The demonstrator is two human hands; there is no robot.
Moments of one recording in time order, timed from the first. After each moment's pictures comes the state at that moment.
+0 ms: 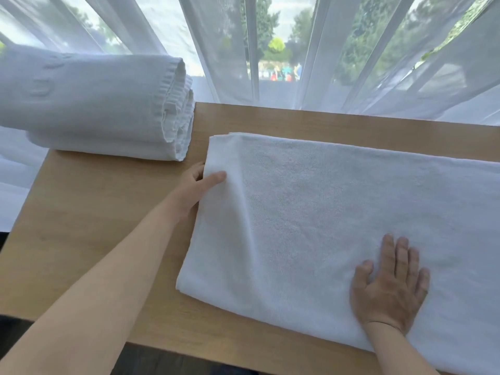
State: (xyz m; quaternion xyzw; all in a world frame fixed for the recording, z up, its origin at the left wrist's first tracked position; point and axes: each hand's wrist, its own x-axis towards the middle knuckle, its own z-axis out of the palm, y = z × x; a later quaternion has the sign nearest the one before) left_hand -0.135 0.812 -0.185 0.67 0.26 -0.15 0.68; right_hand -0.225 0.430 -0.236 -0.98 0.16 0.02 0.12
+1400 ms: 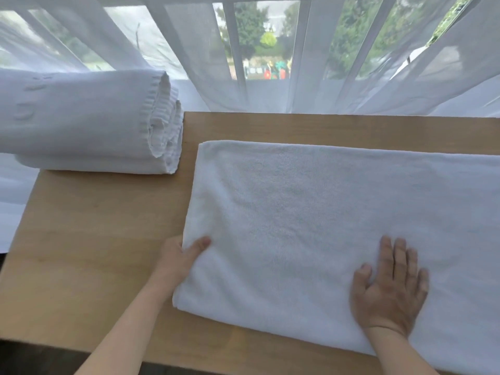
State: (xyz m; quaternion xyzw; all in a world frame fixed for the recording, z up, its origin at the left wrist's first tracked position) left_hand -0.236 0.801 -0.201 0.73 0.35 -0.18 0.56; right_hand -0.223 0.430 -0.239 -0.98 0.14 -0.03 0.12
